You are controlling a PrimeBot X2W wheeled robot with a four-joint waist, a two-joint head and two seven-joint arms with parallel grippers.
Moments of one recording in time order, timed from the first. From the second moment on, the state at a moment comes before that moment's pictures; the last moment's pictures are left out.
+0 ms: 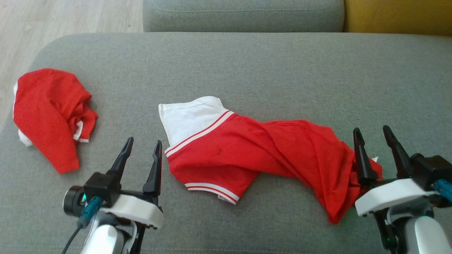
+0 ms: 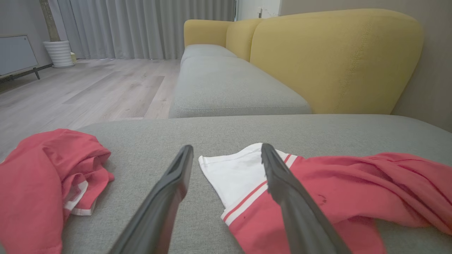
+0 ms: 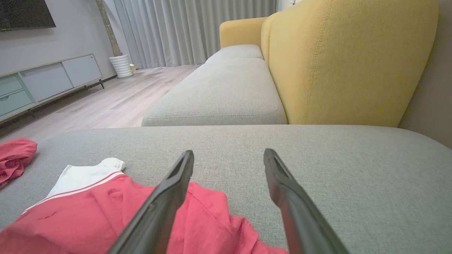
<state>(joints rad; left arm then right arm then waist) -0.06 0.15 -0.30 0.15 -0.22 0.05 -0.25 0.01 -0.04 -0.03 -0.02 0.13 0.13 0.05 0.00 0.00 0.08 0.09</state>
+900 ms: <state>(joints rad) -0.08 0.16 -0.31 0.15 -0.22 0.05 -0.25 -0.02 -0.04 -0.05 0.25 0.14 0.13 0.09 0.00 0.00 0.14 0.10</state>
